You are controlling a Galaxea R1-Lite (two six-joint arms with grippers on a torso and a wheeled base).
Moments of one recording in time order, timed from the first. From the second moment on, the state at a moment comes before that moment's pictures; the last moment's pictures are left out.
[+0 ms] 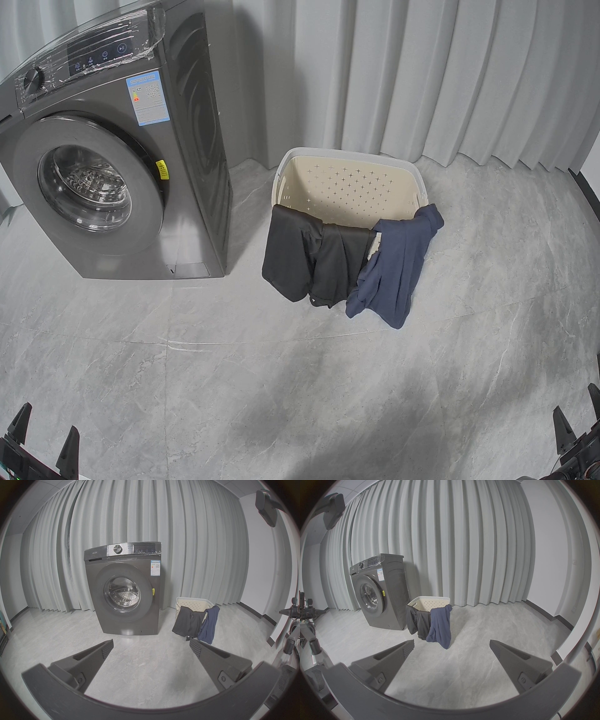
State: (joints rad) left arm 0.01 0.02 -0.02 0.00 0.01 -0.01; right arm 0.00 0.02 -0.02 0.00 0.01 0.00
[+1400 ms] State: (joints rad) left arm 0.00 0.02 -0.02 0.00 0.01 -0.01; right arm 0.00 0.02 -0.02 0.00 0.01 0.00
